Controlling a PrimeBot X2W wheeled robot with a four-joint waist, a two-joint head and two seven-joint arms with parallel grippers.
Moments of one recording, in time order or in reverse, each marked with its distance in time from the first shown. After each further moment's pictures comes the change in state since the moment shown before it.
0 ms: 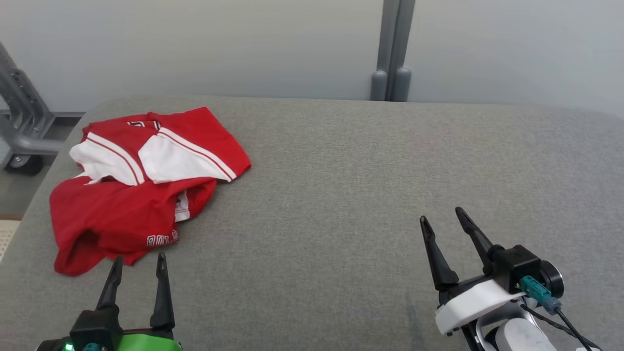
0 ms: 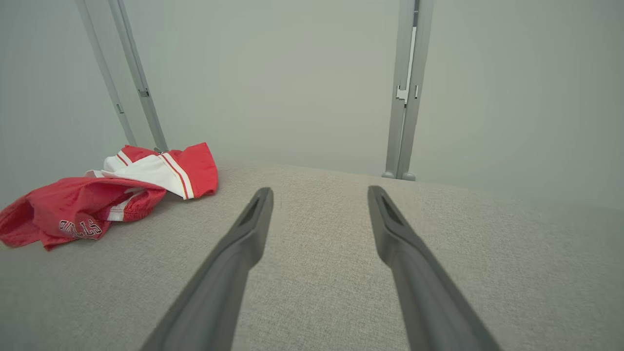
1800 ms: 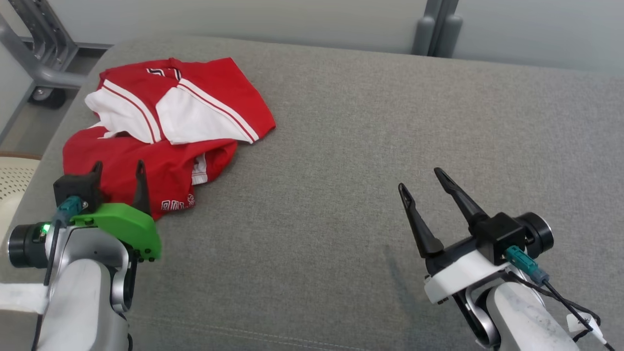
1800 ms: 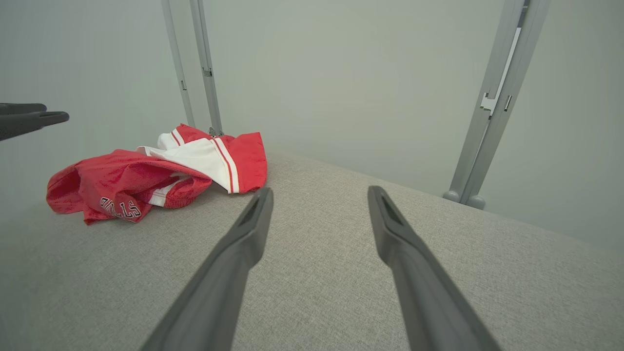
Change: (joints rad) left arm -0.460 0.058 0.010 0.276 0.008 -0.028 0.286; right arm -0.123 -0.018 0.059 -0.018 -0.078 0.046 0.000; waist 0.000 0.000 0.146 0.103
